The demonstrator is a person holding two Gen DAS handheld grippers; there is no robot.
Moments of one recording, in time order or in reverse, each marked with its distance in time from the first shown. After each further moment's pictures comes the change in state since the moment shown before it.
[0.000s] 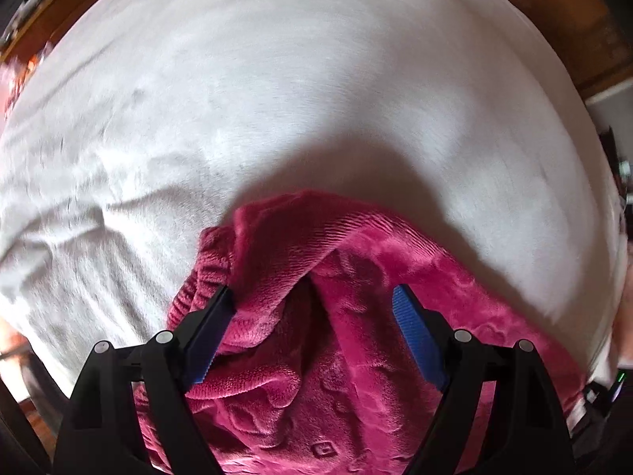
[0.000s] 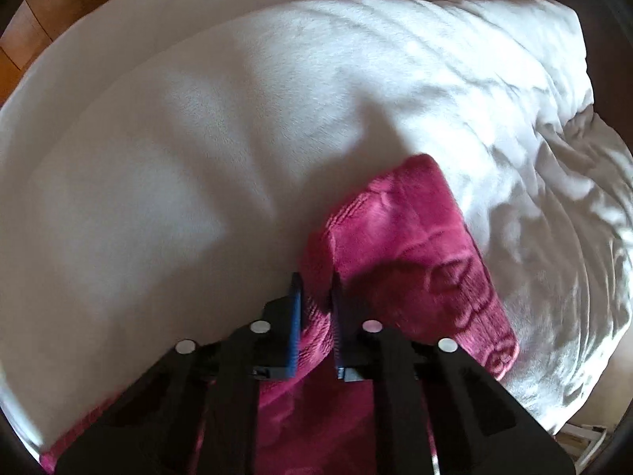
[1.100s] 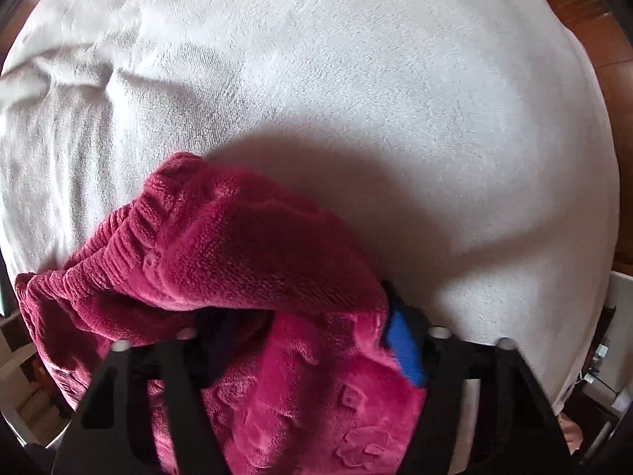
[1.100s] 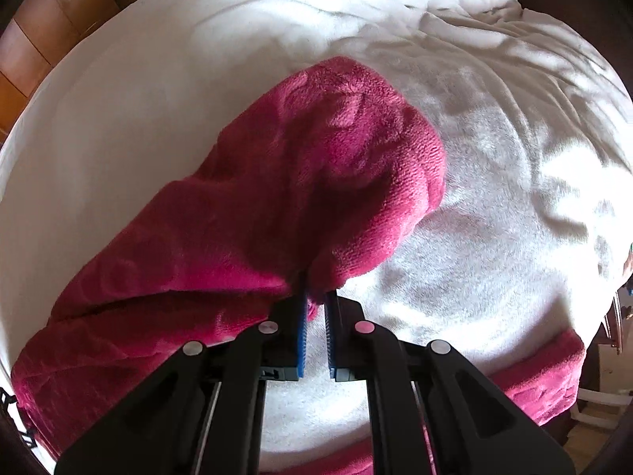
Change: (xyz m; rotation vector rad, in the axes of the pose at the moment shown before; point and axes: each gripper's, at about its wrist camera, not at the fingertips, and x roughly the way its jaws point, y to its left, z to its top) left arm 0.053 0.040 0.010 -0.582 0.087 -0.007; right arm -0.027 -0.129 -0.185 0.105 -0.034 0.069
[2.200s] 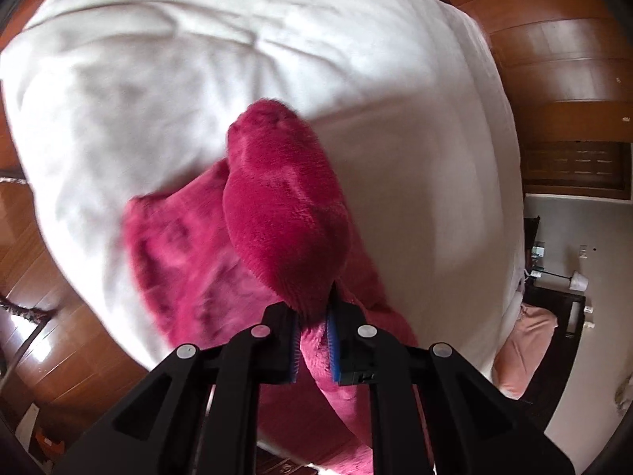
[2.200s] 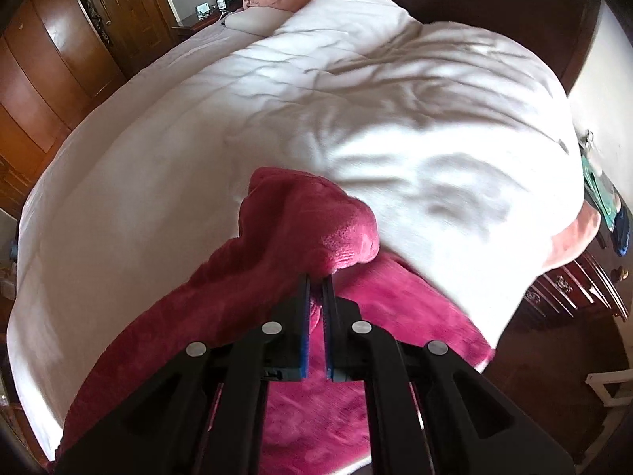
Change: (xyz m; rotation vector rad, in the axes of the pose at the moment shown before) left arm -0.159 0.260 -0.113 0.229 0.035 -0.349; right arm -0.133 -0.144 -0.081 0.109 -0.183 0.088
